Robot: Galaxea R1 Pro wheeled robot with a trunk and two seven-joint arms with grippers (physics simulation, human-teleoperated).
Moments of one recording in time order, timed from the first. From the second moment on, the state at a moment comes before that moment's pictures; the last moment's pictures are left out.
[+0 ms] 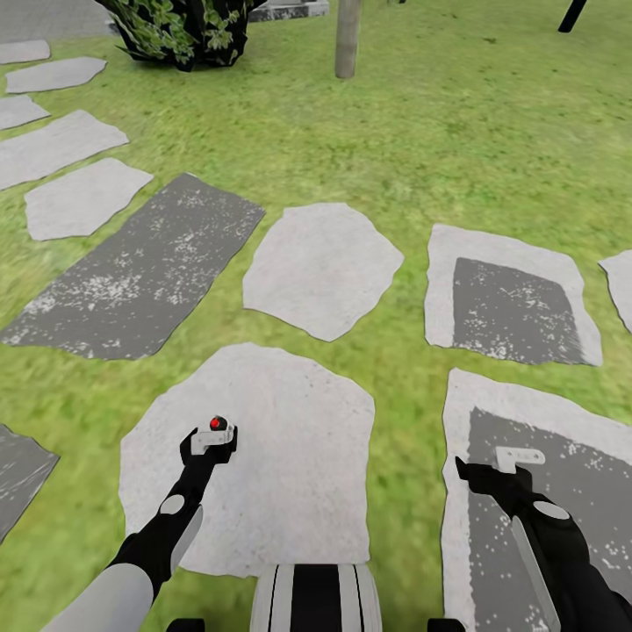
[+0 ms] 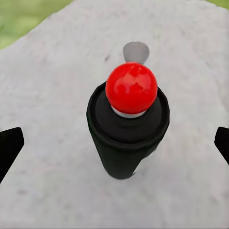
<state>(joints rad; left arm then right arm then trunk) -0.61 0.01 0.02 -0.55 0.01 -0.40 0.01 -0.26 -0.11 -0.19 -1.44 0.01 0.54 0.04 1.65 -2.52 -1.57</state>
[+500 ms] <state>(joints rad) -0.61 0.01 0.02 -0.55 0.01 -0.40 0.01 -0.26 -0.11 -0.19 -1.44 0.01 0.54 0.04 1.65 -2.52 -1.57</state>
